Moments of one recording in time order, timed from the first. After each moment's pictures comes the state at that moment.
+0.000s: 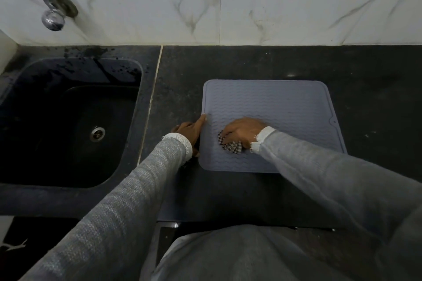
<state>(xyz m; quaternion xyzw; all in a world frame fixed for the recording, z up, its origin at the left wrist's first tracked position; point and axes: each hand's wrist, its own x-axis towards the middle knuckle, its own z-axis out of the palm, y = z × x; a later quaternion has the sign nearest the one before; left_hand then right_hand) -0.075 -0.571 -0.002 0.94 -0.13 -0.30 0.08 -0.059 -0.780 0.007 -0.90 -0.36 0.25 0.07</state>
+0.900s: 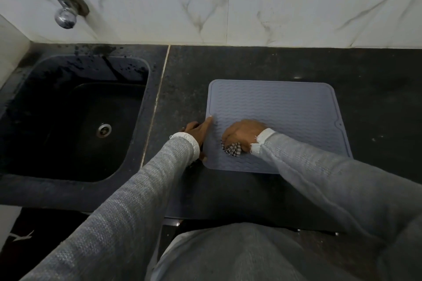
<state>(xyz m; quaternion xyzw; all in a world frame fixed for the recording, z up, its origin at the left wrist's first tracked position) -0.080 -0.577 -0.006 0.94 -0.08 -0.33 0.08 -0.067 -0.775 0.013 -0.87 -0.45 0.20 0.01</state>
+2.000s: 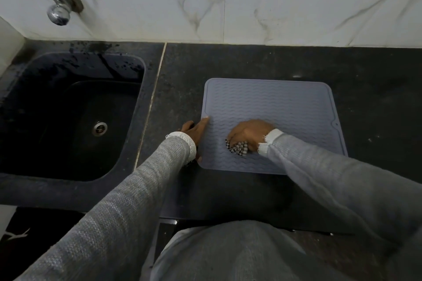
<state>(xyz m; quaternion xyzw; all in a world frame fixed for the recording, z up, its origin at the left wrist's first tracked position) -0.083 -0.582 -0.010 0.93 -0.07 -0.34 0.09 -0.064 -0.808 -0.002 -0.87 -0.45 0.18 0.07</state>
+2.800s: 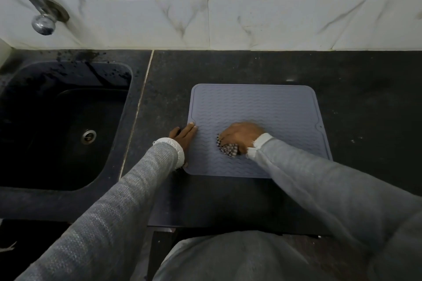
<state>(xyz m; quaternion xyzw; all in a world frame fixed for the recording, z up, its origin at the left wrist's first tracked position) -0.083 -0.592 -0.015 0.94 -0.12 -0.33 -0.02 -0.062 -0.827 -0.010 -0.89 -0.42 0.15 0.07</state>
